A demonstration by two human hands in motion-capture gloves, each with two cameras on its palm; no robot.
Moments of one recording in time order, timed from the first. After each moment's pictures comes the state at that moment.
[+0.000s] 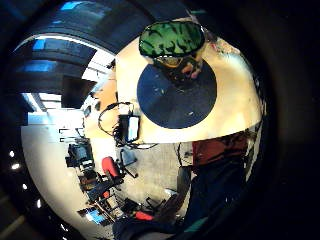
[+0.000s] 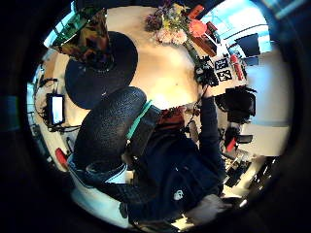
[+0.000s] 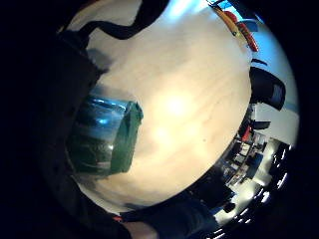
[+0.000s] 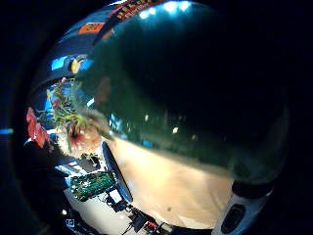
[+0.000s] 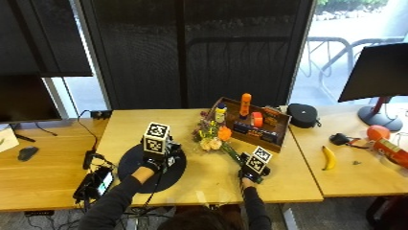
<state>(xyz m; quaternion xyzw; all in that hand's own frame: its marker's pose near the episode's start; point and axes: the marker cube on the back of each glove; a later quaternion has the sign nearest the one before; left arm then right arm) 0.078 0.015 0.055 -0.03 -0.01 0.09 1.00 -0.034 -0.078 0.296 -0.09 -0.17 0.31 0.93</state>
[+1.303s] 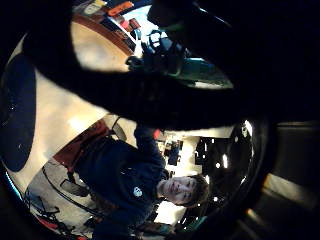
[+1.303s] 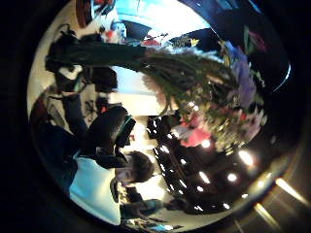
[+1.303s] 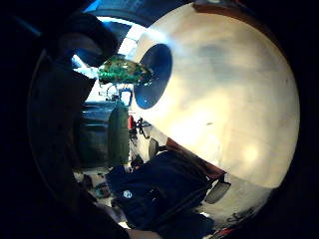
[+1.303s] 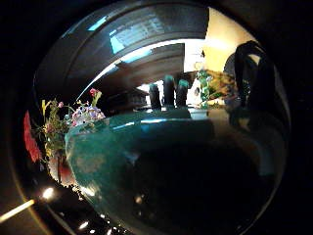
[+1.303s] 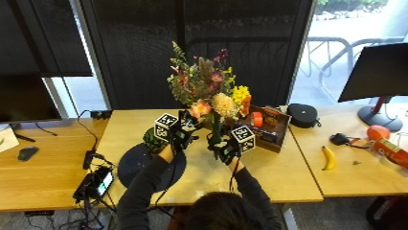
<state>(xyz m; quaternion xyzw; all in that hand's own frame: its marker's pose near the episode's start) 0.192 -0.047 0.007 -0.18 0.68 0.13 0.70 -0.157 -0.103 0.112 -0.12 -0.66 -0.08 0.73</state>
